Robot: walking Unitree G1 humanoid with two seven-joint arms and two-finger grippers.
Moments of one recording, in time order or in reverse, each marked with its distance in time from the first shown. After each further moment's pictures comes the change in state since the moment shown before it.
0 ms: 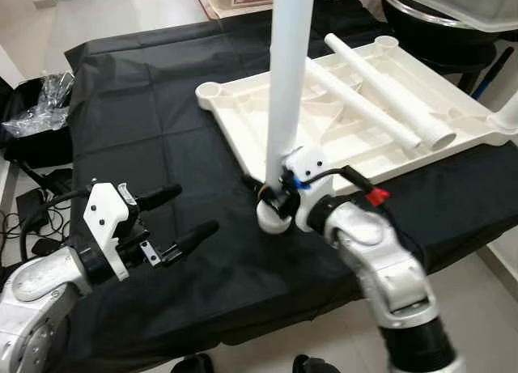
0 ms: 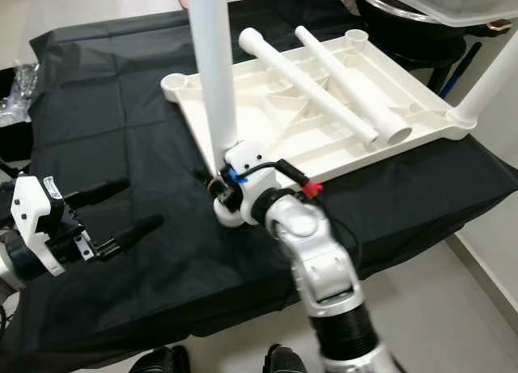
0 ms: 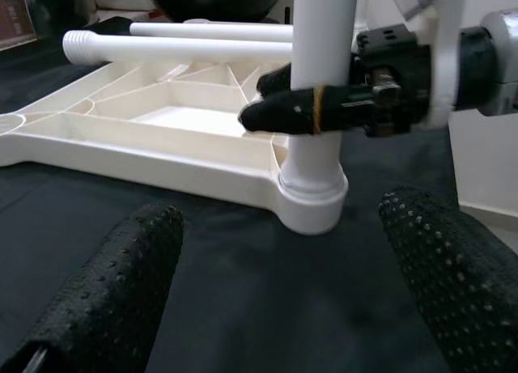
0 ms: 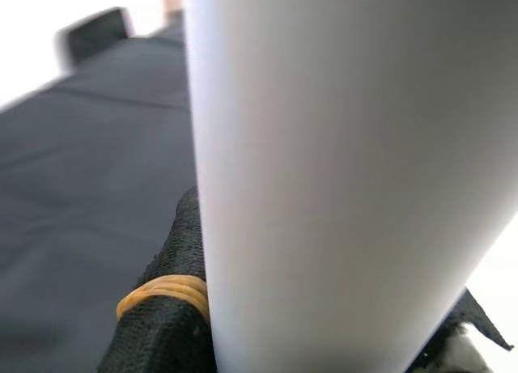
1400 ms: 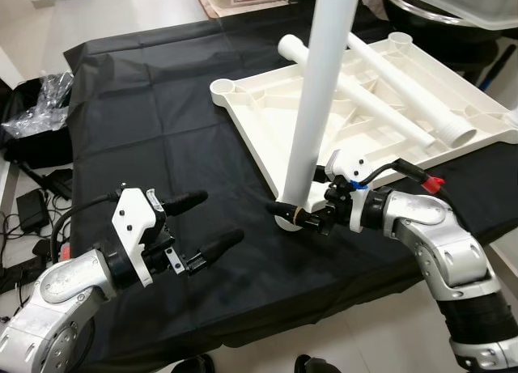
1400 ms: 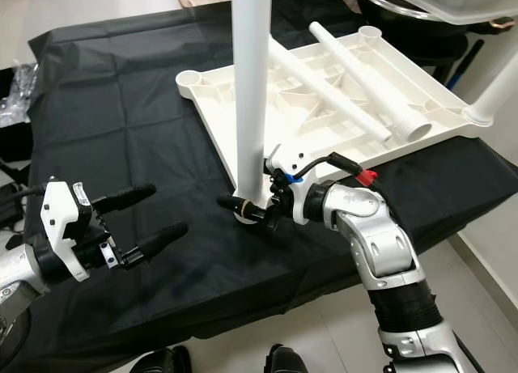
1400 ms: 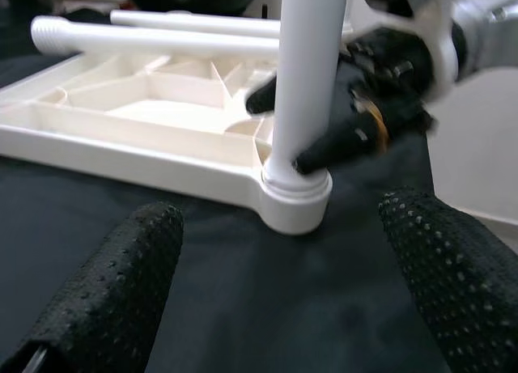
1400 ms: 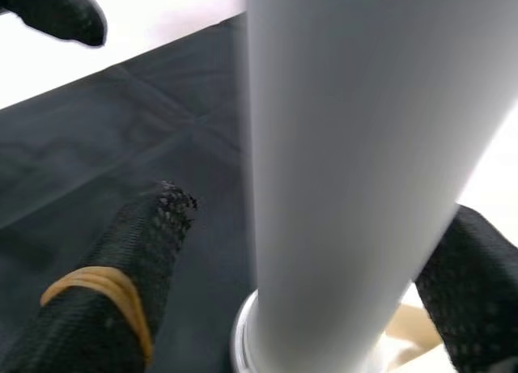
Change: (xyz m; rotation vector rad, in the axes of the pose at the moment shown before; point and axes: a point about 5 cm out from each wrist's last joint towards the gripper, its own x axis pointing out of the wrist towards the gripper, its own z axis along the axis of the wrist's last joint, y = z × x) left arm 0.012 -0.017 -0.002 -0.031 -0.002 -0.052; right arm -0.010 -0.059 -0.003 -0.074 -0.002 0.580
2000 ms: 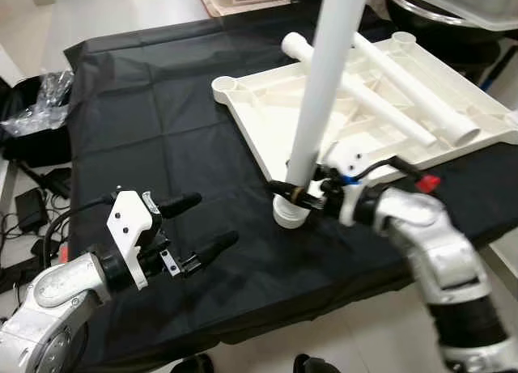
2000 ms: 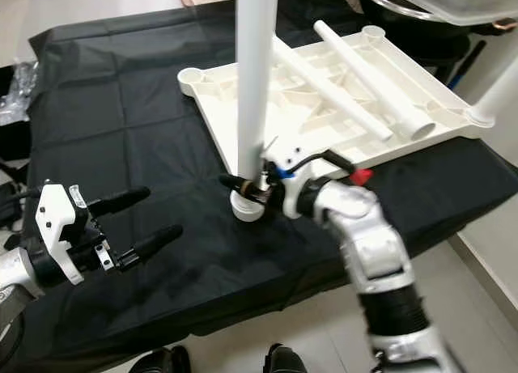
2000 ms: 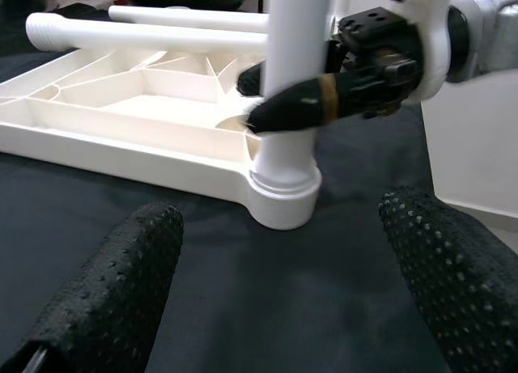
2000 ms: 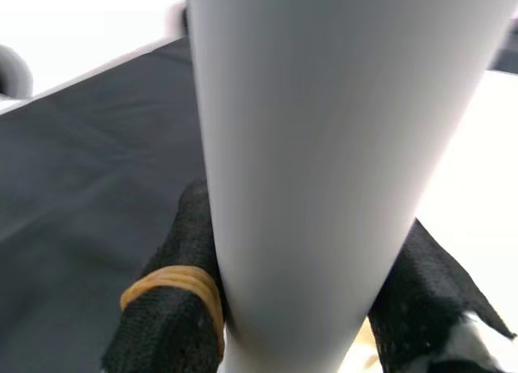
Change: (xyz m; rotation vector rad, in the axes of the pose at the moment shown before) left arm -0.002 0.000 0.001 0.010 0.008 0.008; right arm 0.019 0.022 0.005 0.046 -0.045 -0.309
